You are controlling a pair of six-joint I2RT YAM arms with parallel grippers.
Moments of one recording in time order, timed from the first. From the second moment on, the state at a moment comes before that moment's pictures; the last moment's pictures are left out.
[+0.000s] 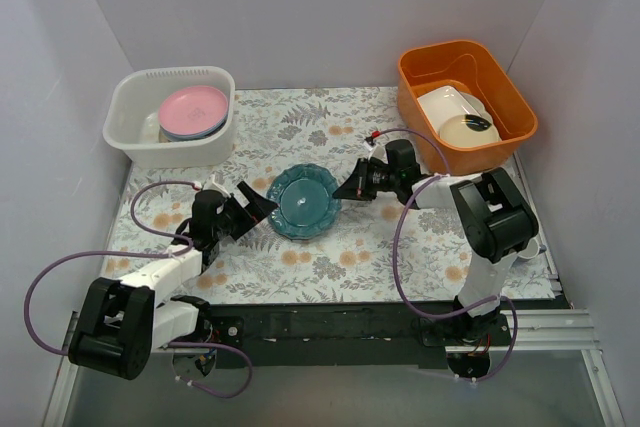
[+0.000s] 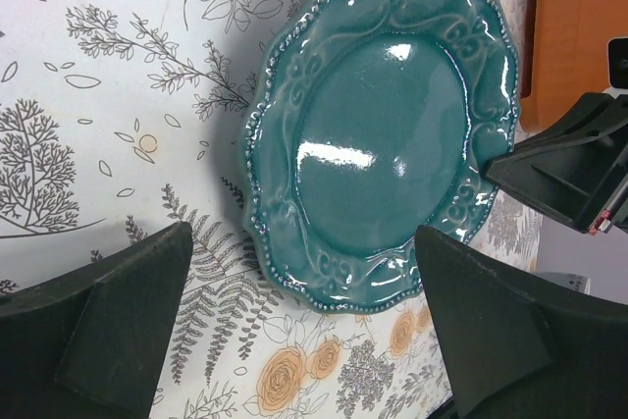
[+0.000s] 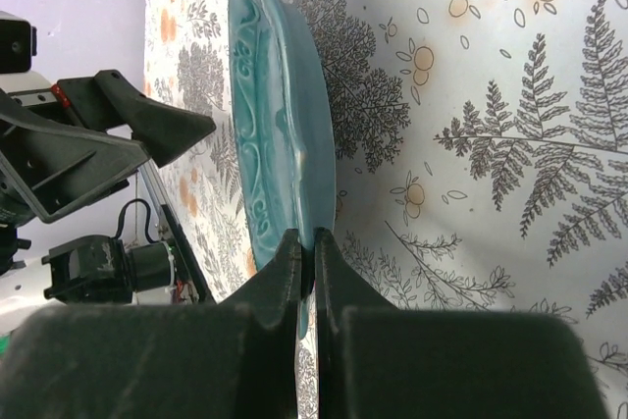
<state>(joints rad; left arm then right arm) -0.25 1.12 0.31 0.28 0.23 -0.88 0.45 1.83 0.87 0.39 -0.73 0.73</state>
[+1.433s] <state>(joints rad) -0.25 1.28 0.19 0.71 0.43 -0.98 0.44 1.67 0.82 0.43 -0.83 0.82</state>
